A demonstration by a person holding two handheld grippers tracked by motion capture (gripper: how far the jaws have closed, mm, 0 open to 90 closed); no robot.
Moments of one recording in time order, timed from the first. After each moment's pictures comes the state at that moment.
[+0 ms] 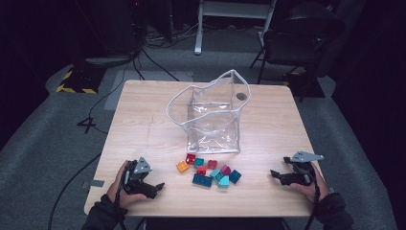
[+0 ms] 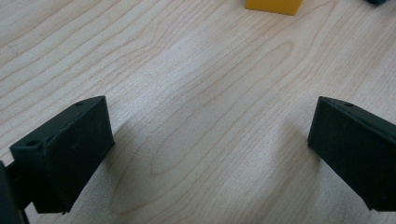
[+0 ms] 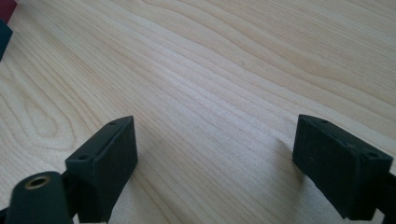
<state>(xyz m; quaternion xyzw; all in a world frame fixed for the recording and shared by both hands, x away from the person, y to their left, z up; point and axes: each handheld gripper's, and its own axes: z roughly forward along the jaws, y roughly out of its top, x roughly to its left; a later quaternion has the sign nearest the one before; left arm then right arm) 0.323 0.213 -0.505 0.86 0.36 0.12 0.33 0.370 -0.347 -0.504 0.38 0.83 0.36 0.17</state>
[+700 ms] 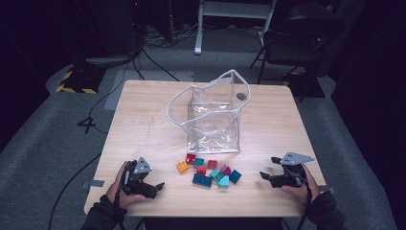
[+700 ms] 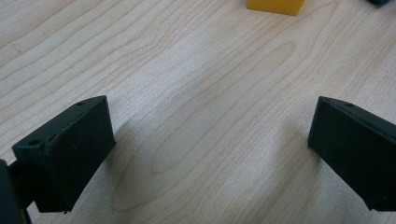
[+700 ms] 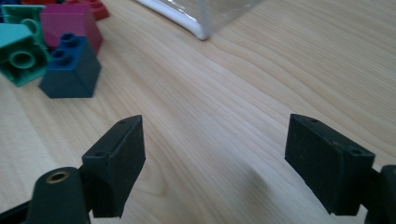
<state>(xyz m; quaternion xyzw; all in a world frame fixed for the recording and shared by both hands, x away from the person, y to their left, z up) 0.323 0.213 -0.505 0.86 0.36 0.12 0.33 0.356 -0.301 -0.487 0.31 0.85 0.39 0.16</state>
